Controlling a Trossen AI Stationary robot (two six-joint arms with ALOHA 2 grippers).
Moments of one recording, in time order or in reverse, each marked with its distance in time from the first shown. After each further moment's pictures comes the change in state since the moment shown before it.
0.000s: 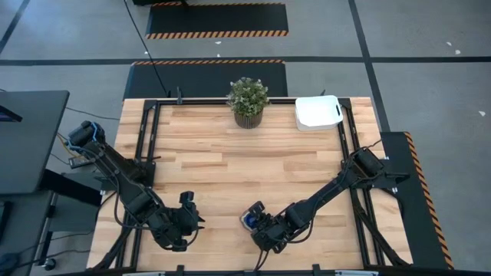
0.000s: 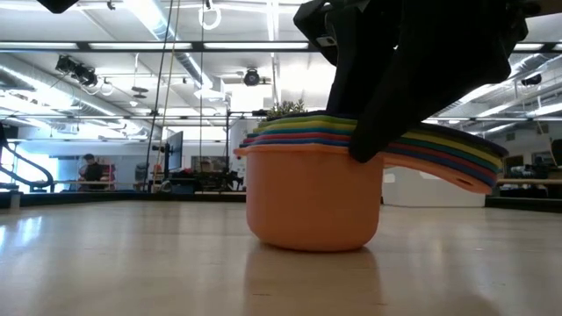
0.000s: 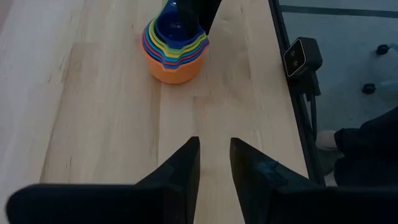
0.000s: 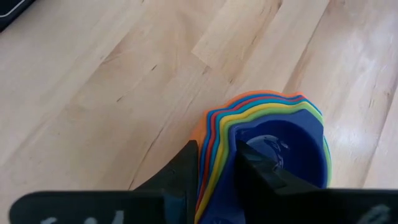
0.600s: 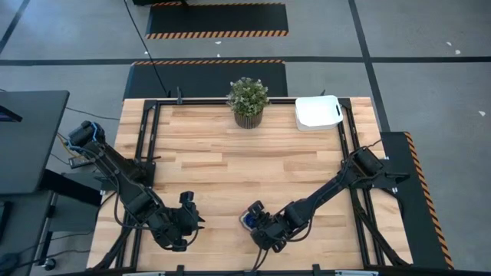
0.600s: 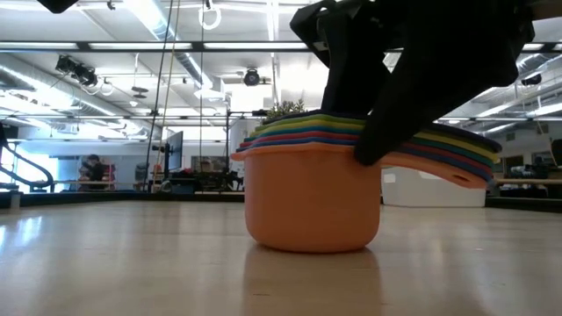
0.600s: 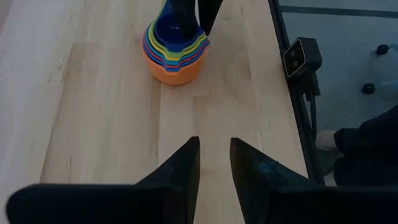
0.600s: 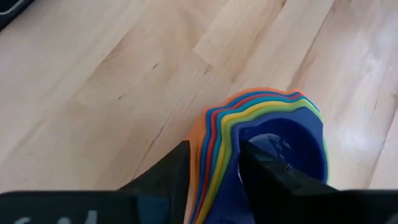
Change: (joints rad) left arm 0.000 -0.001 0.000 0.000 0.000 -0.001; right arm -0.002 0.000 0.000 -0.002 -0.024 -0.013
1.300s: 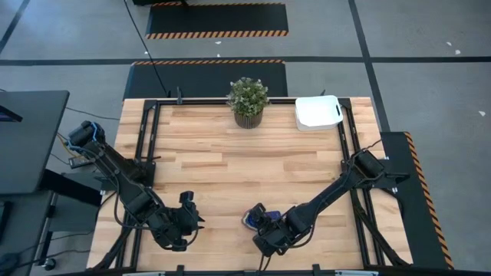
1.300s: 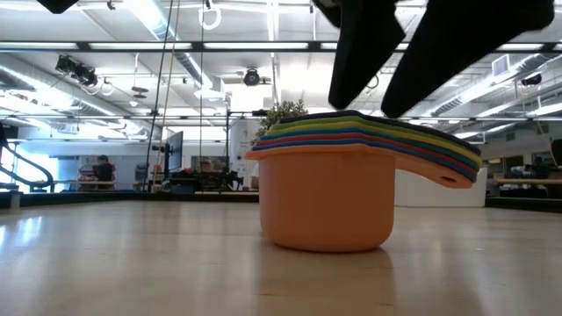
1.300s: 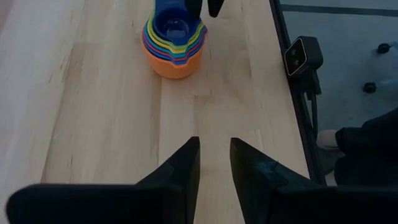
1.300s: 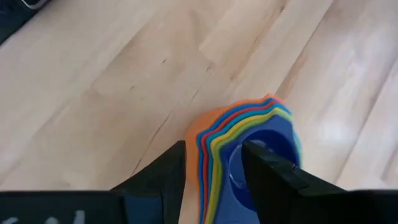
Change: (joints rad) left arm 0.000 0.000 0.000 -0.005 0.000 0.002; right arm 0.040 0.003 0.125 -0.178 0.062 -0.026
